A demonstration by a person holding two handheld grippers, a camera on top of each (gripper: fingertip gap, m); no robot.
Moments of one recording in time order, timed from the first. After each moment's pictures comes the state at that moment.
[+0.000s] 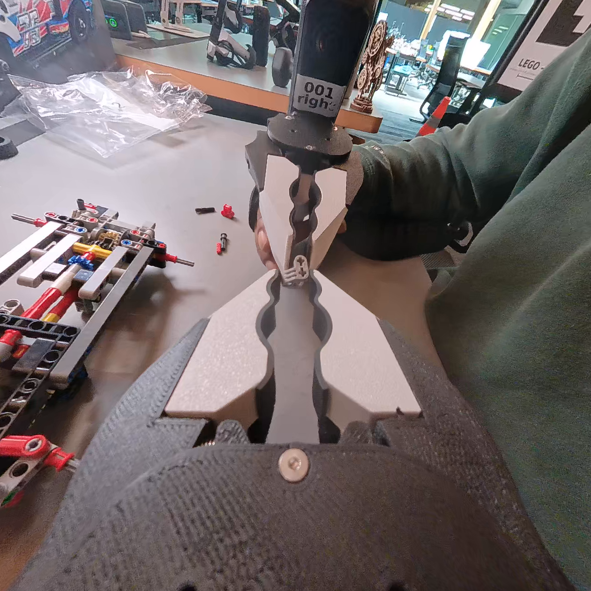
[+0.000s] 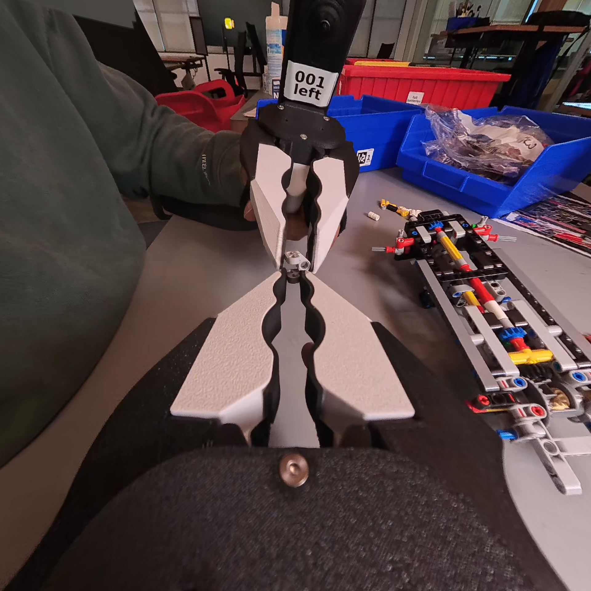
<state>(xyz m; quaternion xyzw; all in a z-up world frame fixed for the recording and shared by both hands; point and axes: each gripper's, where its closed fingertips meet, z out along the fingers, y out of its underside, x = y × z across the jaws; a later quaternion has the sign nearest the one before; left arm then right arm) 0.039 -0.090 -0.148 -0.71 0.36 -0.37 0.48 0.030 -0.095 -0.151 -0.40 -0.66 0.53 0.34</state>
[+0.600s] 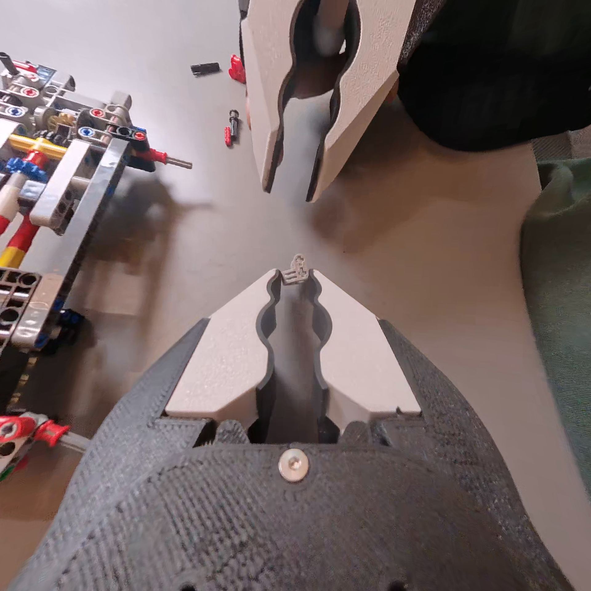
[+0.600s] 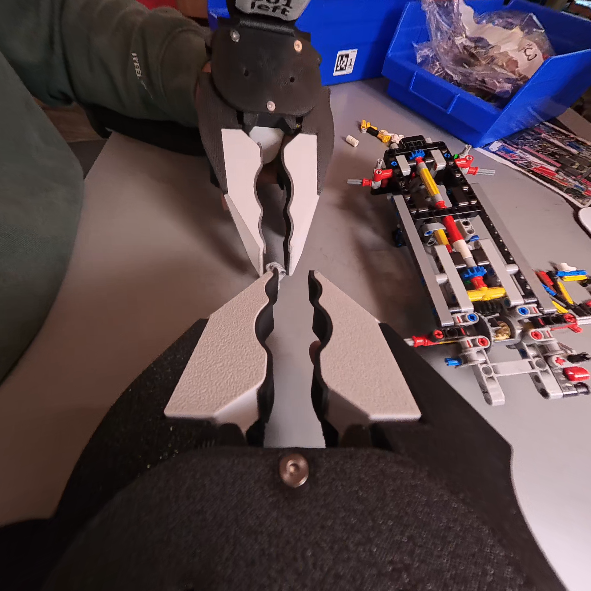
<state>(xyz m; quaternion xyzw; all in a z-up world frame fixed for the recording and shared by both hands) 0.033 -0.083 -0.221 -0.80 0.41 -0.24 0.36 0.040 -0.067 -0.181 -0.45 -0.71 0.42 0.33</state>
